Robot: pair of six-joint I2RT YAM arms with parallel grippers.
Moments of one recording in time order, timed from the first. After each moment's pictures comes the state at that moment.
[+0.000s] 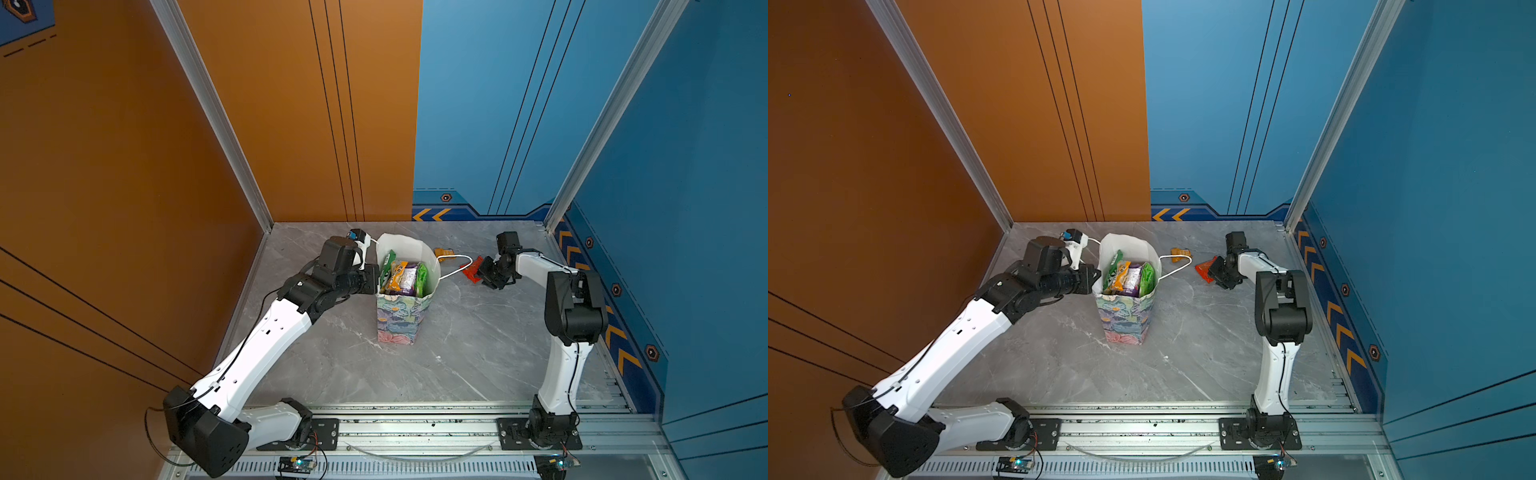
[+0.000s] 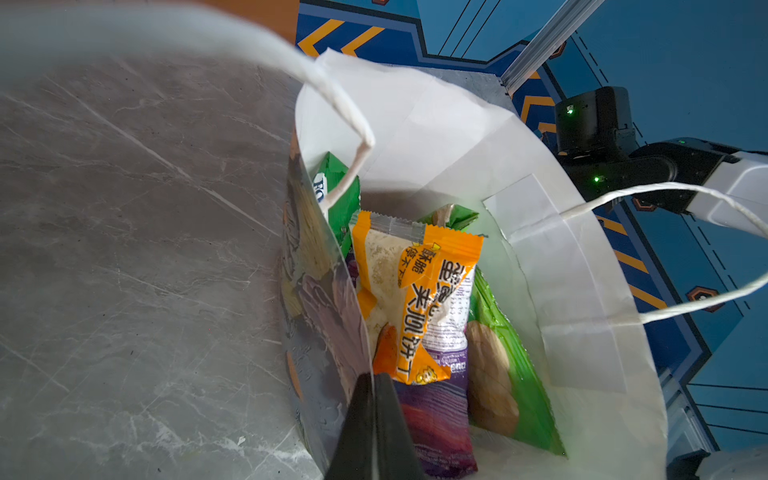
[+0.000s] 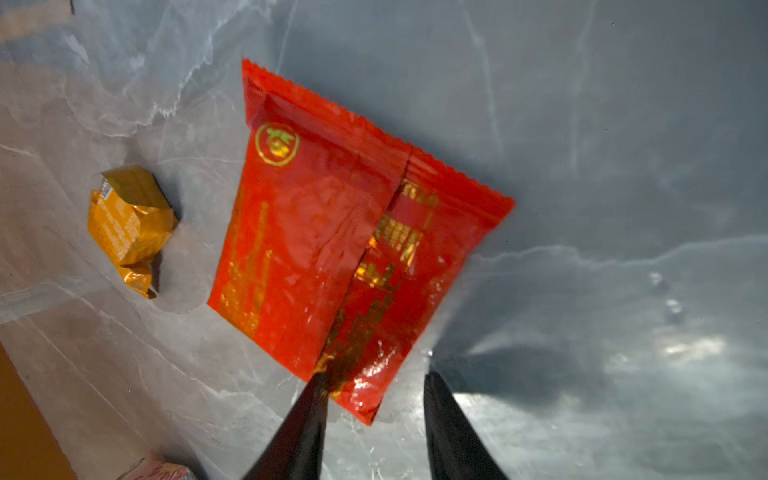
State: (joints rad) left arm -0.50 1.24 1.24 -0.65 0.11 -0.41; right arm 0.04 2.07 1.44 -0.52 -0.26 0.72
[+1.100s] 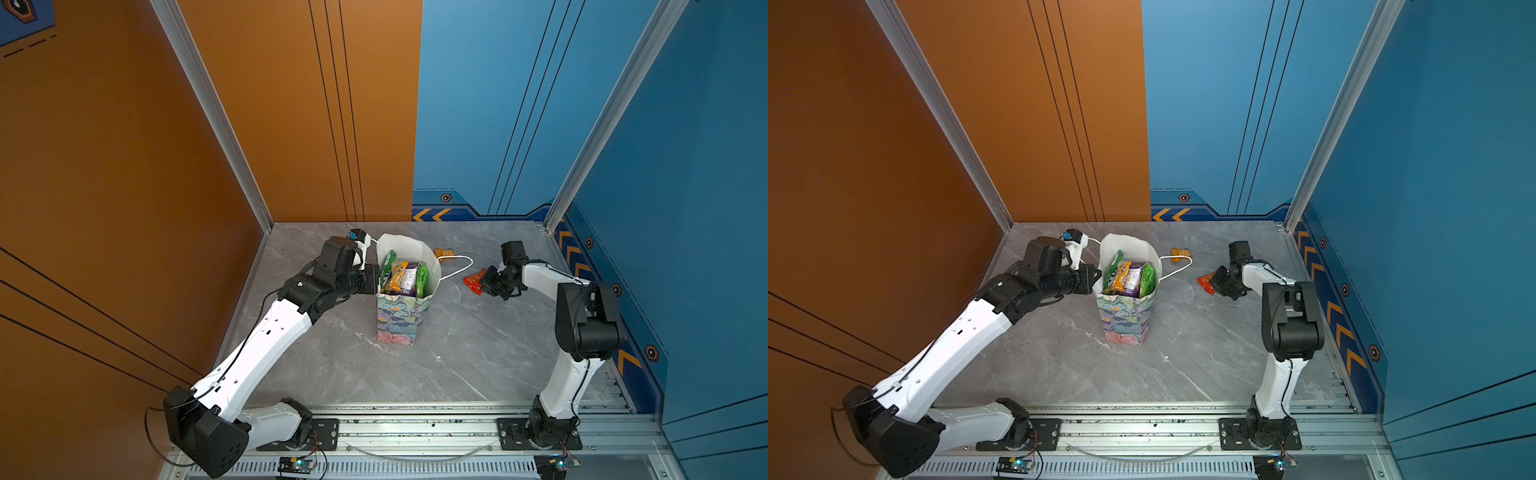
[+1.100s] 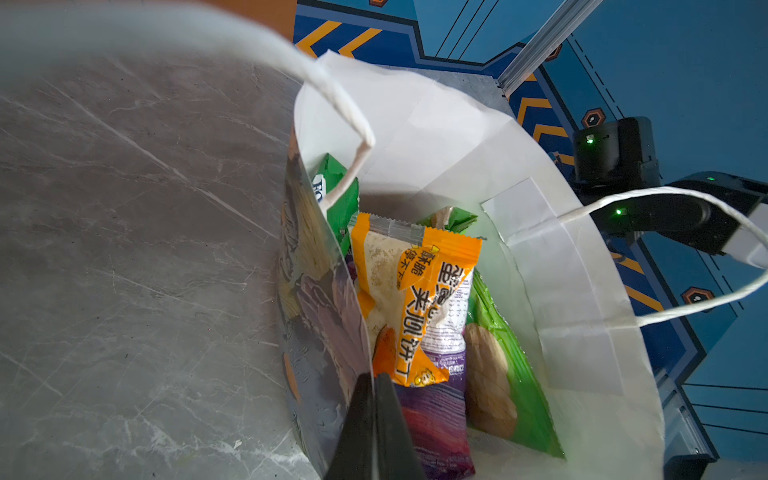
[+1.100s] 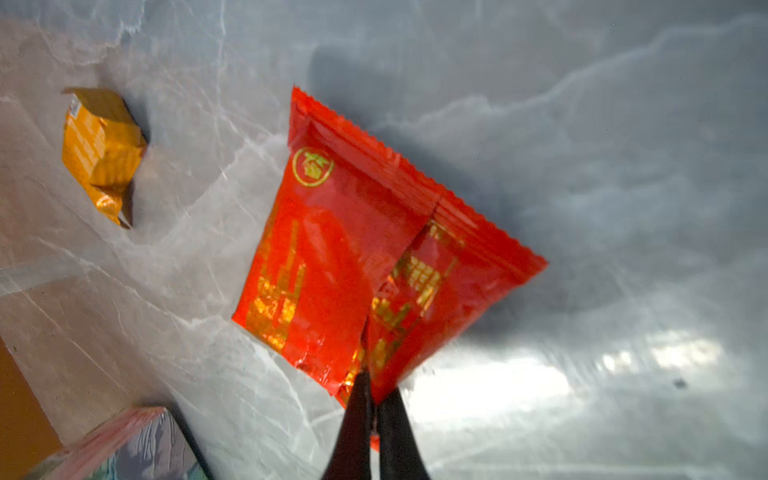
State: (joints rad) left arm -0.50 1.24 1.24 -0.64 0.12 -0.42; right arm 0.04 1.85 1.18 -0.48 -0.26 0.71
